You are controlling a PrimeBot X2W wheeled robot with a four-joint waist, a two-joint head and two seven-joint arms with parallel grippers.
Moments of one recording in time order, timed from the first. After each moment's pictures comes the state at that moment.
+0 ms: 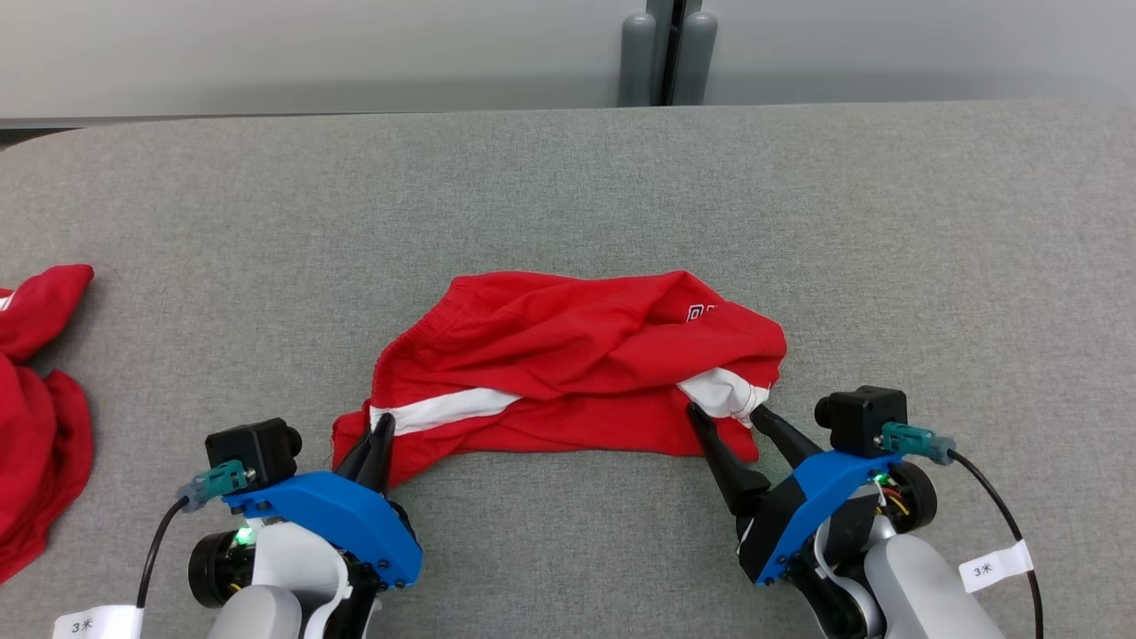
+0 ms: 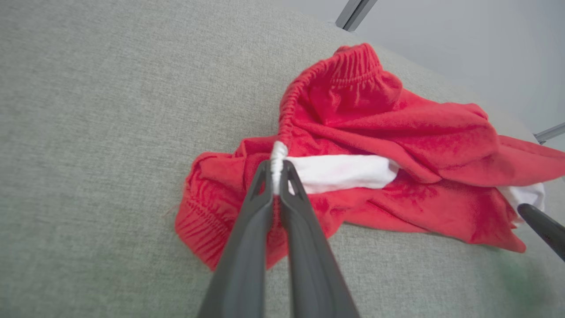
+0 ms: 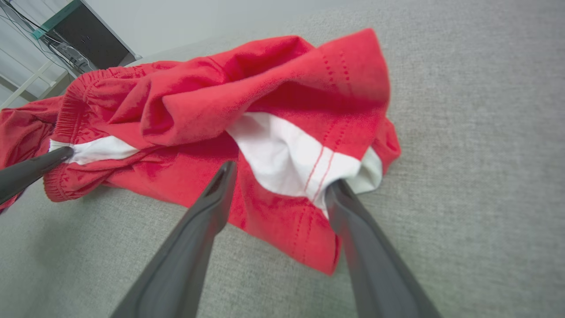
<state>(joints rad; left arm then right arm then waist) -0.14 0.12 -0.20 0.17 -0.54 0.03 0.26 -0.30 -0.05 0.26 0.38 0.42 0.13 0.10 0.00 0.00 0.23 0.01</state>
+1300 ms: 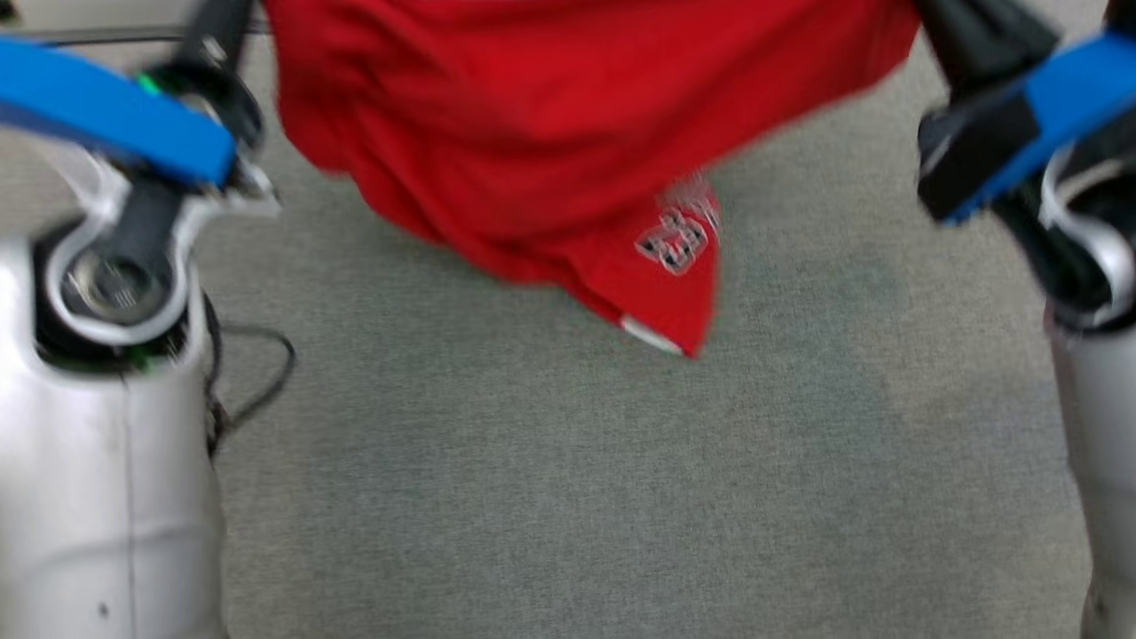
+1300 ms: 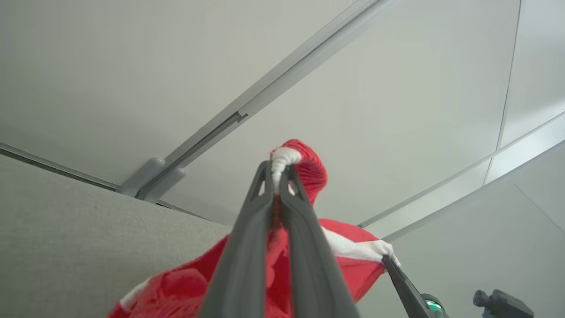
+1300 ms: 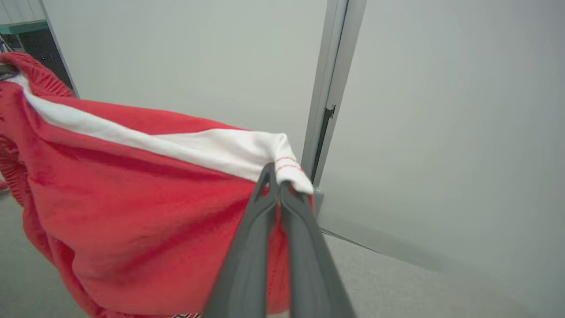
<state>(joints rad) -0.70 0.10 -0.02 -0.02 -1.09 0.07 0.45 -0.78 -0.24 0.14 -0.02 0.32 0.13 0.44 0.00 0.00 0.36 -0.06</state>
